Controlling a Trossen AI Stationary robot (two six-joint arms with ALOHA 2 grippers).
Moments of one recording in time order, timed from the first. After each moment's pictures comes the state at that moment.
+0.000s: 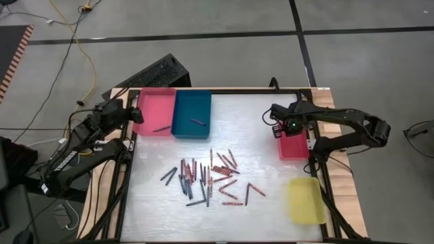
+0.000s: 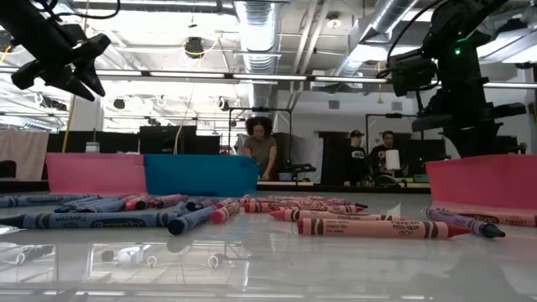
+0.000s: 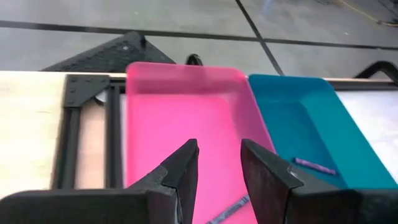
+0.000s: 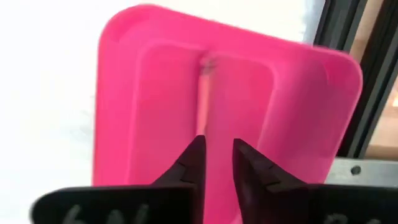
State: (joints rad) left arm 0.79 0.31 0.60 -0.78 -0.31 -0.50; right arm -0.52 1.19 0.75 -1.17 0.16 0.88
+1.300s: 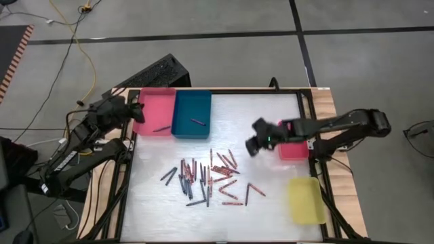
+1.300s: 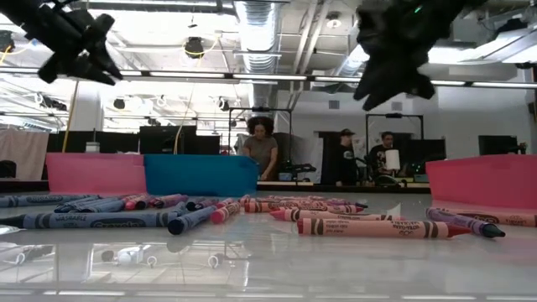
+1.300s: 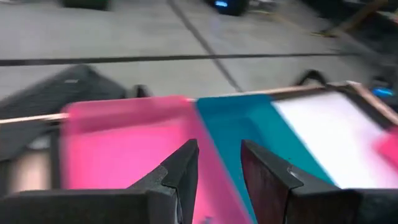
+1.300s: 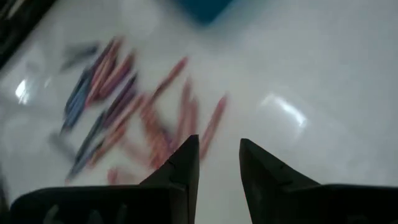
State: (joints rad) left arm 0.79 0.31 0.60 -0.60 -0.15 -0.40; right arm 0.09 1.17 0.89 -0.53 0.21 0.87
